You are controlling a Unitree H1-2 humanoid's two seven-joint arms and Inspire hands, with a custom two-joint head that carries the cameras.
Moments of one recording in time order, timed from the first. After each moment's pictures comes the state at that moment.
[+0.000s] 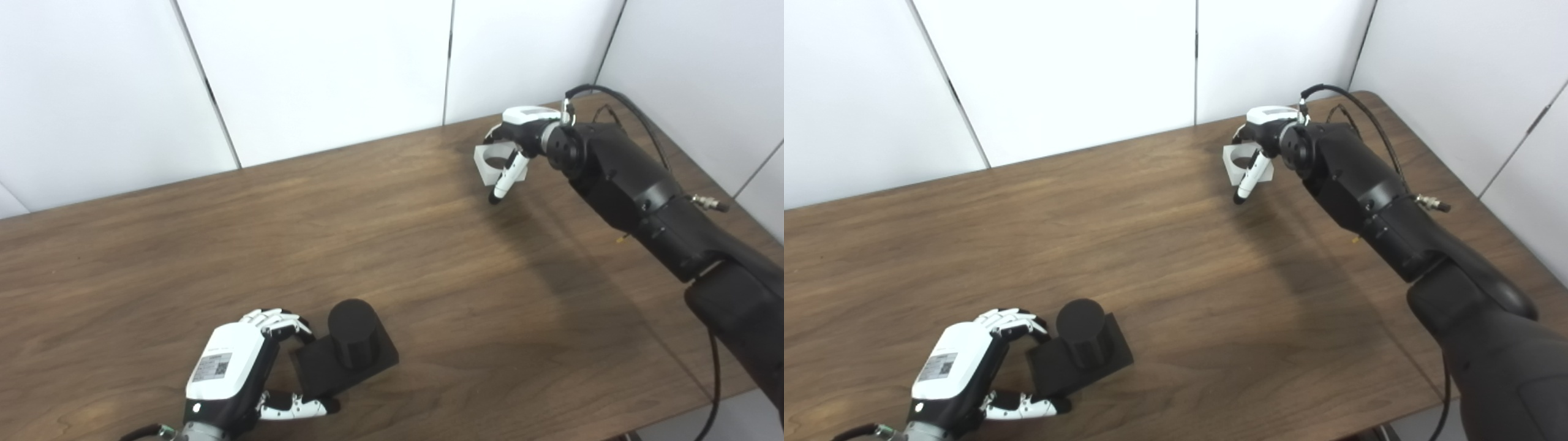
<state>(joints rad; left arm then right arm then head) 0.05 0.29 -0.42 -0.29 0.89 0.00 -0.18 -0.64 -0.68 0.37 0.30 -0.78 0.41 0.57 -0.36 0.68</state>
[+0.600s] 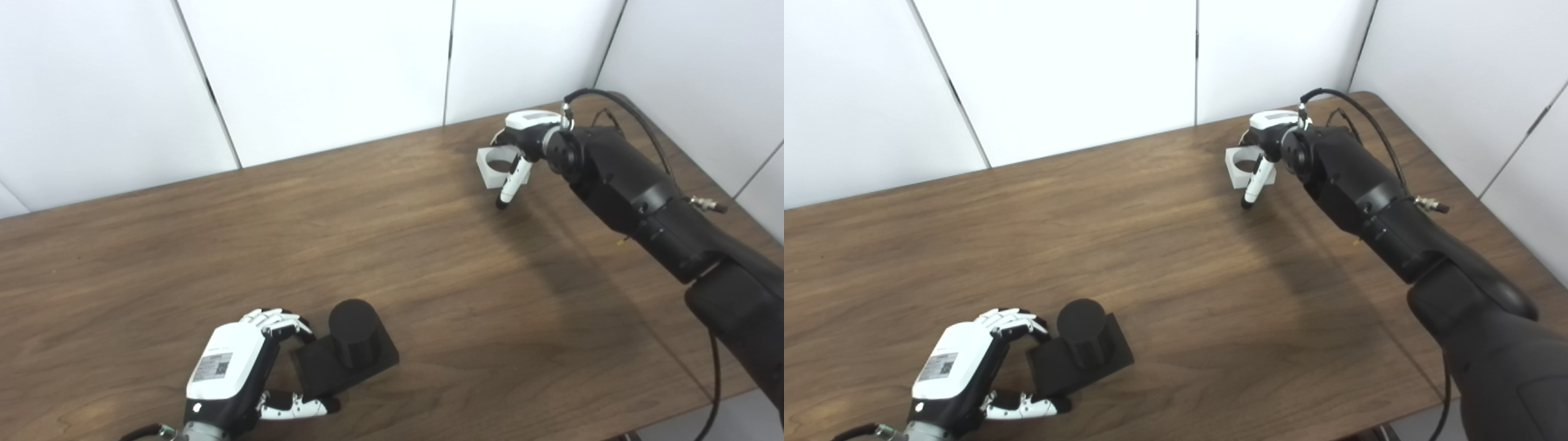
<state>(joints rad) 0.05 0.29 -0.42 -0.29 0.89 0.00 -0.18 -0.64 -0.68 0.38 0.32 -0.81 0.39 0.56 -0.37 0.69</state>
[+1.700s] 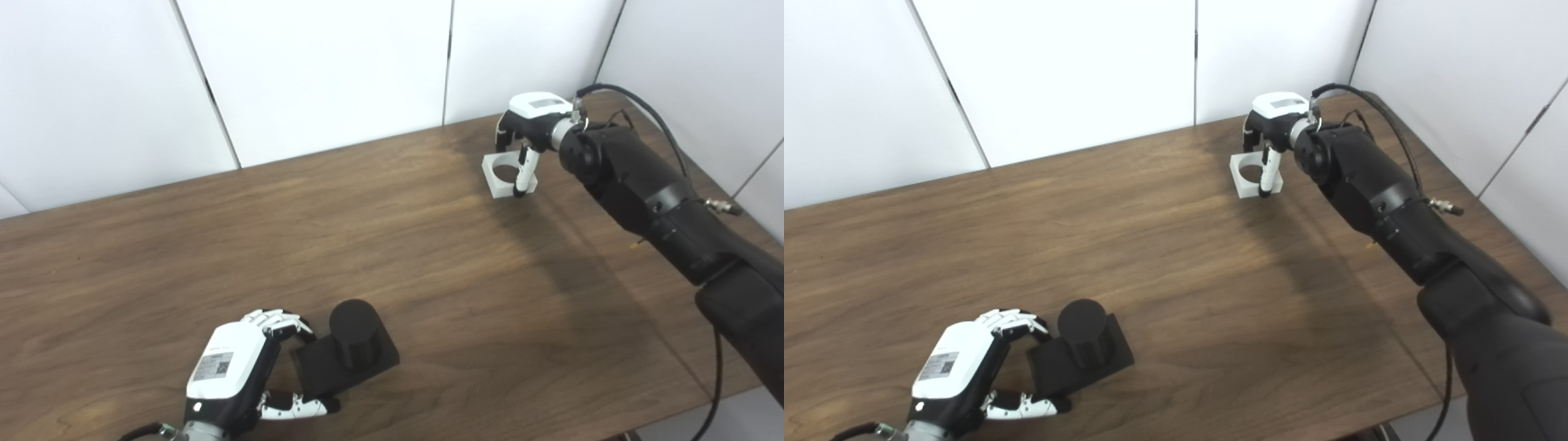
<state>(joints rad) 0.06 0.29 -0.42 -0.31 0.90 0.00 -0.20 -0.61 -0.70 0.35 0.34 -0.80 0.26 0.38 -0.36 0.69</state>
